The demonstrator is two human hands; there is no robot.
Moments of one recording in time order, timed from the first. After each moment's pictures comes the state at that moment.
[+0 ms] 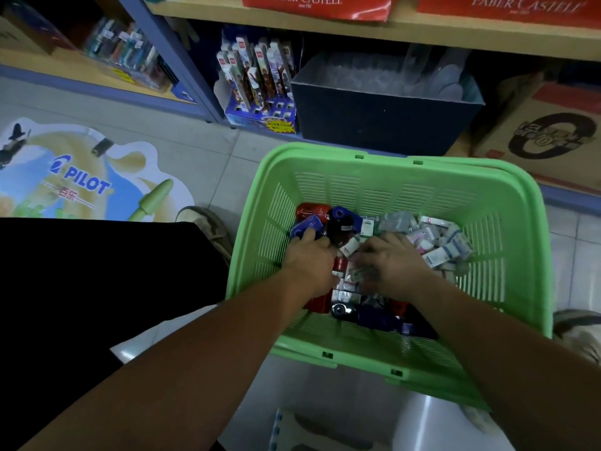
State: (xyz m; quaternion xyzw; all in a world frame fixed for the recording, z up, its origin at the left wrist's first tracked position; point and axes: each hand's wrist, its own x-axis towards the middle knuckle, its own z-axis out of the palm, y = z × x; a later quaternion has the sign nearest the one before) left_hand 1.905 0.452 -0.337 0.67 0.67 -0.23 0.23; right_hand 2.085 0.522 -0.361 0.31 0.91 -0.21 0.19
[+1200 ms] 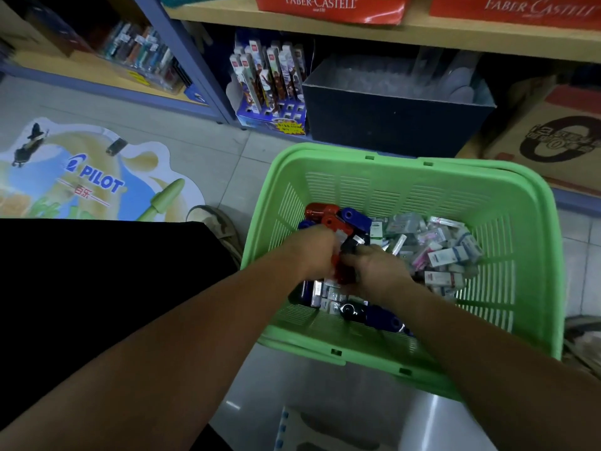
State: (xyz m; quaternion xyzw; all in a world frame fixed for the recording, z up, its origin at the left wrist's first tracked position) left_hand 1.885 0.466 -0.286 0.60 0.69 -0.15 0.38; right_hand 2.045 0.494 -0.350 0.35 0.87 -0.28 0.20
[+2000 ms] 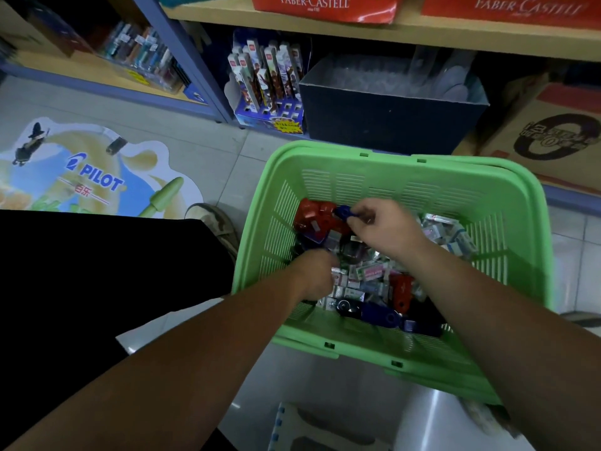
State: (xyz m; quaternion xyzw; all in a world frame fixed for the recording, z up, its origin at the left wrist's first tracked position) left_hand 1.902 0.434 -0.327 0.51 0.71 -0.10 0.47; right_hand 2.042 0.545 -0.311 0.49 0.75 -0.44 -0.03
